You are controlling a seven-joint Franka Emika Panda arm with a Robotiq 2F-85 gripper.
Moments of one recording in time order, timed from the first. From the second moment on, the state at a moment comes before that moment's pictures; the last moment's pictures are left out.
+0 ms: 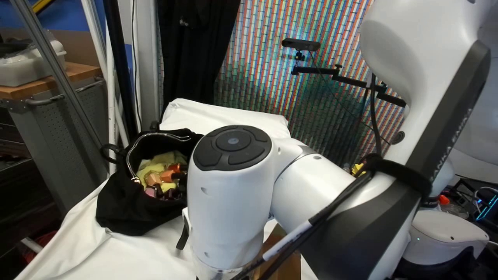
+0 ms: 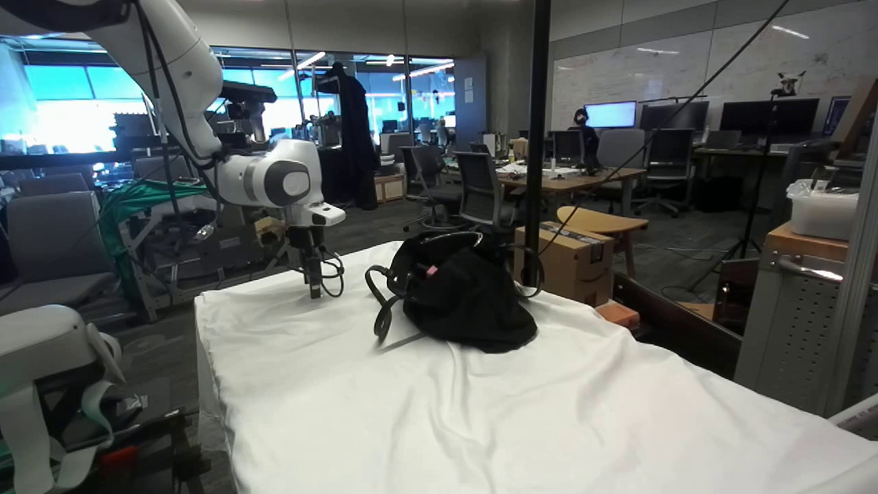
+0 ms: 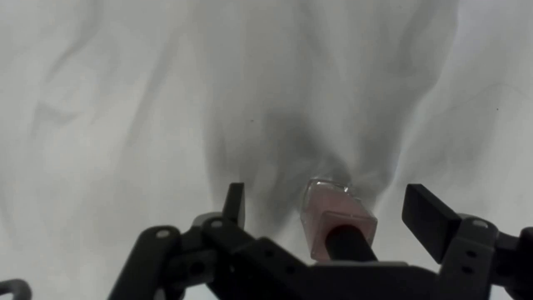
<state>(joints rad) 0.45 0.51 0.17 -1.98 -0.09 2.47 0.75</state>
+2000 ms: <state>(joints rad) 0.39 0.33 0.06 -1.99 -0.17 2.46 0.74</state>
